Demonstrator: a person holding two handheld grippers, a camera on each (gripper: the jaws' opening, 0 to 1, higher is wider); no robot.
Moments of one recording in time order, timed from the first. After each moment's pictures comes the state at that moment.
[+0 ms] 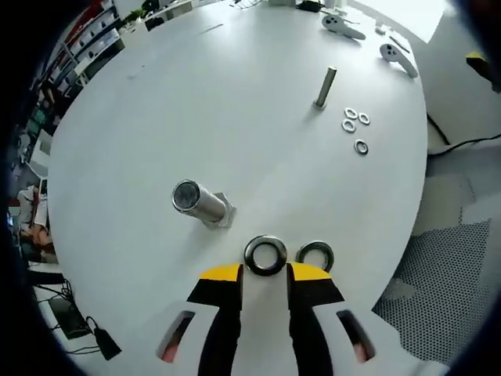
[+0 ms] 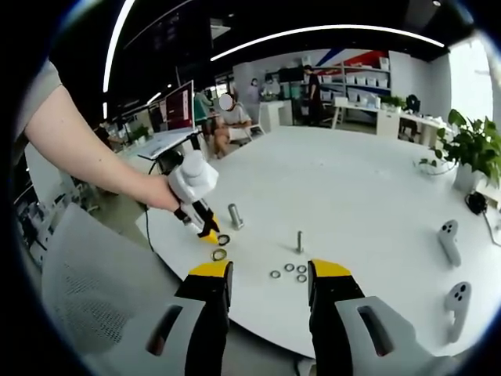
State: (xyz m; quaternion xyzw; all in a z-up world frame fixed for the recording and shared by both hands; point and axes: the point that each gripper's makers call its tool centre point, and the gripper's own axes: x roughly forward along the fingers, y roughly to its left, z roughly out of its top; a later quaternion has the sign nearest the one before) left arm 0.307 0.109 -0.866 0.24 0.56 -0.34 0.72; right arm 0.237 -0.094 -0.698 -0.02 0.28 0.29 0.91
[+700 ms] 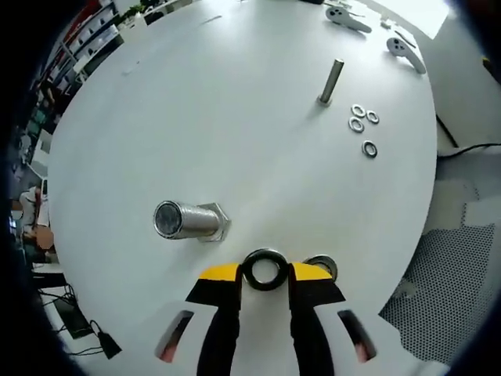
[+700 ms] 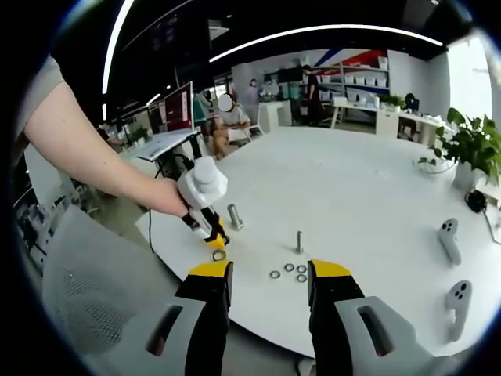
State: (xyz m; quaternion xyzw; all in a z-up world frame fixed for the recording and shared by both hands) left arm 0.313 0.102 -0.875 0.26 0.57 -0.33 0.71; right arm 0.237 -0.096 -0.698 -0.02 0.28 0.28 0.92
